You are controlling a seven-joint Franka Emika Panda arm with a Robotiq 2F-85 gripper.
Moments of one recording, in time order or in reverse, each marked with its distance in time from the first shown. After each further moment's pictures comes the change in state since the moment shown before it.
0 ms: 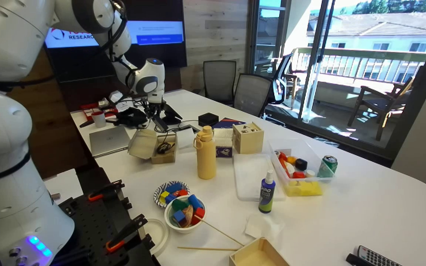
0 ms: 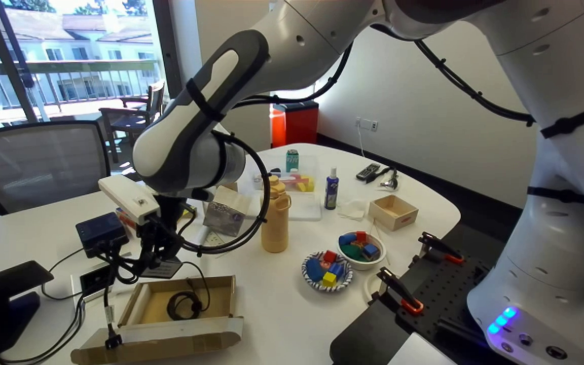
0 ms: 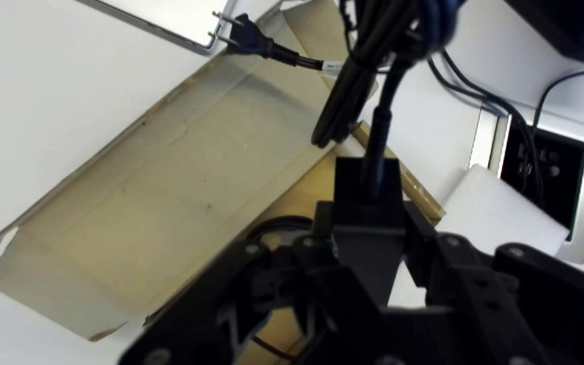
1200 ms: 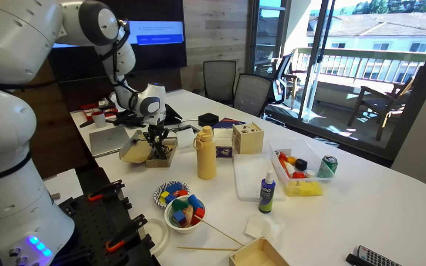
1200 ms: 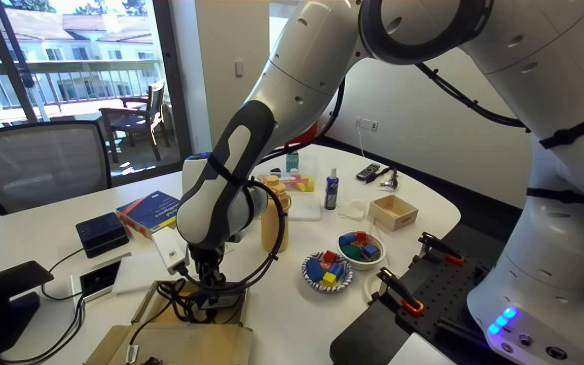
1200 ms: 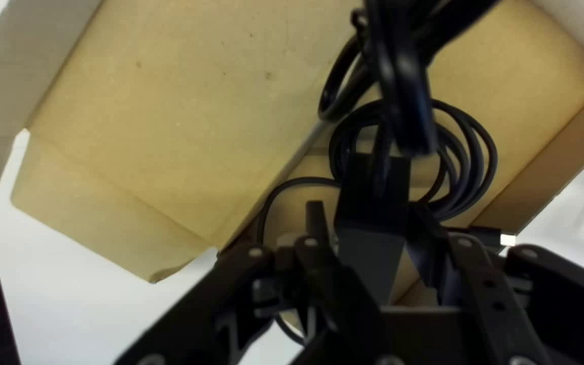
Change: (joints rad) arm 0.087 0.120 -0.142 -0.067 -0.147 -0.061 0.425
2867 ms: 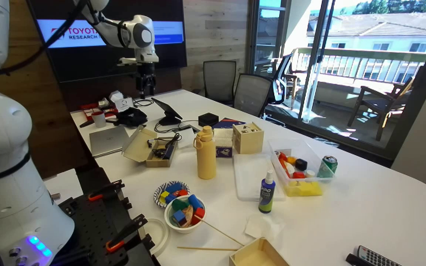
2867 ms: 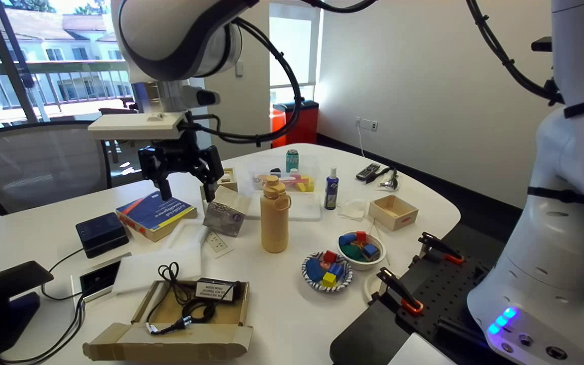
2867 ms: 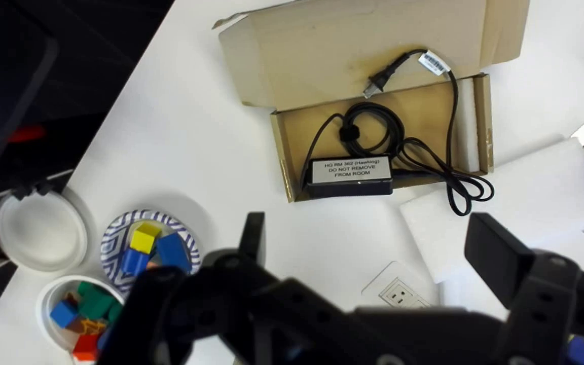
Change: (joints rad) arm -0.091 -0.439 0.126 0.097 -0.273 -0.635 -0.453
